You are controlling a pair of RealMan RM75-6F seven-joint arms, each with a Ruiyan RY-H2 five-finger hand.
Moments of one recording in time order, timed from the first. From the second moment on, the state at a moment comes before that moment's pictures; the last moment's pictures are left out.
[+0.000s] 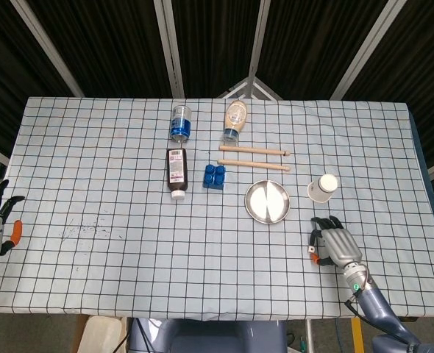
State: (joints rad) left arm -0.16 -1.26 -0.11 -1.36 1.45 1.49 0.03; right arm 0.40 -1.42 0.05 -1.39 -1.28 0.96 -0.04
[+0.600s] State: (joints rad) left arm -0.16 -1.26 -0.11 -1.36 1.45 1.49 0.02; right arm 0.41 -1.42 0.05 -1.41 -1.27 0.96 -0.06
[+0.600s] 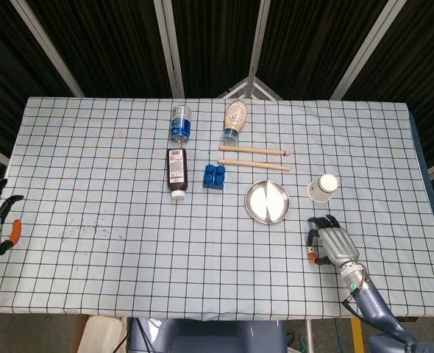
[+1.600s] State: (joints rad) left arm -0.16 -1.24 -0.11 -1.37 1.46 1.50 -0.03; right arm 0.49 -1.35 0.14 -1.60 -1.28 0.99 -0.17
